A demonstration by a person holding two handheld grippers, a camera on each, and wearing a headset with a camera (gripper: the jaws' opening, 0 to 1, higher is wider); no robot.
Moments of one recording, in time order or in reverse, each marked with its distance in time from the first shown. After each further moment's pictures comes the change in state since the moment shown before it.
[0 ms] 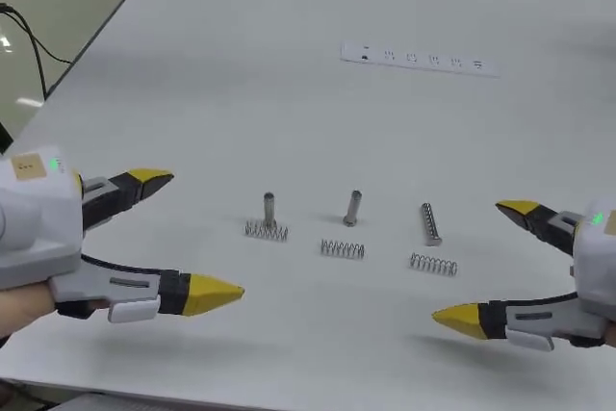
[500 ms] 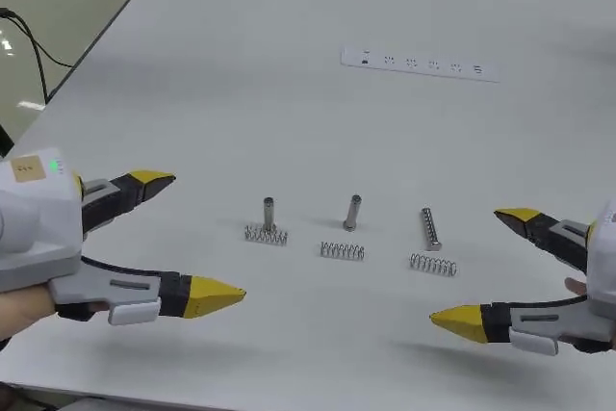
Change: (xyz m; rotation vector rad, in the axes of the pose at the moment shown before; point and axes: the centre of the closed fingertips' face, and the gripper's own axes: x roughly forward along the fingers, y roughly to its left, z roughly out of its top) left arm 0.001 -0.001 0.006 -0.002 -0.017 -0.005; right arm -0.002 0.010 0.011 0.111 -0.080 0.052
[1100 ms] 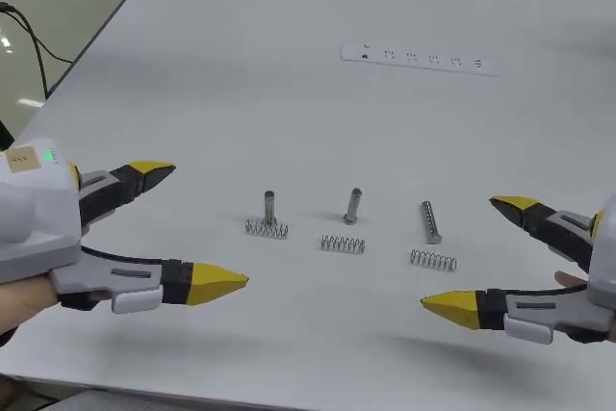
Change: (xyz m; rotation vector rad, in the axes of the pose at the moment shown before) left arm -0.001 0.001 0.005 -0.011 -0.034 0.009; right arm 0.000 0.006 0.013 0.013 -0.059 -0.011
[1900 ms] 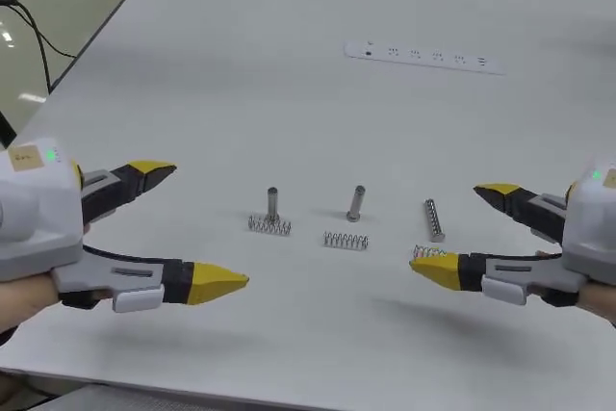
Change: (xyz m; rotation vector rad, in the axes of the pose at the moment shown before) left arm -0.002 0.001 -0.005 -0.006 0.012 0.003; right arm 0.022 -0.018 0.013 0.055 0.028 -0.033
